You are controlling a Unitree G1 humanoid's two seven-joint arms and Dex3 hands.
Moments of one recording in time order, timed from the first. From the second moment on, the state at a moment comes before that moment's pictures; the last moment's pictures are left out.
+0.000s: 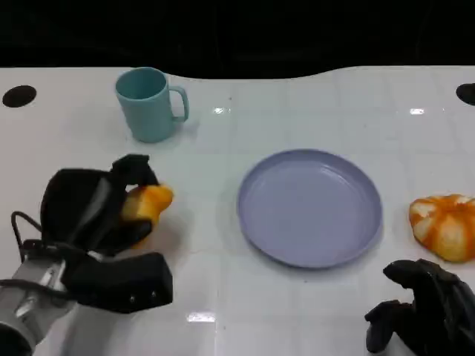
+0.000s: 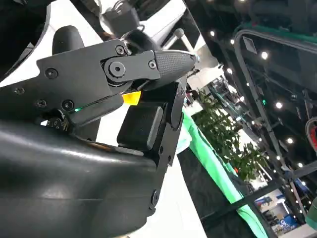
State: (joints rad) left arm -0.51 0.37 -0.41 0.82 0.74 -0.42 0.66; right arm 0.08 0.06 -0.23 0.27 0.63 0.04 0.81
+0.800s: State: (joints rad) left arm -0.72 0.11 -0.48 0.93 0.76 -0.52 0.68; right arm 0.06 0.06 -0.24 0.31 0.63 0.03 0.85
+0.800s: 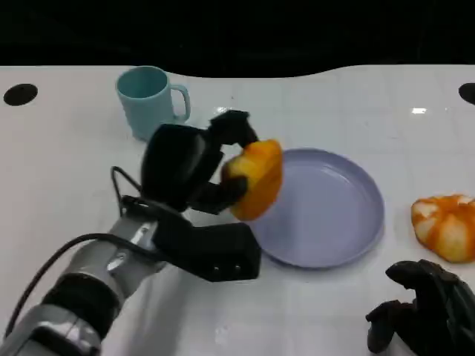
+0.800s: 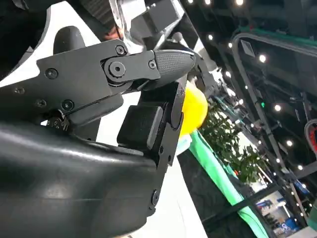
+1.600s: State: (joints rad) left arm -0.94 -0.07 -0.62 1.18 0.80 -0.36 0.51; right arm 0.06 0.06 -0.24 0.31 0.63 0.01 0.84
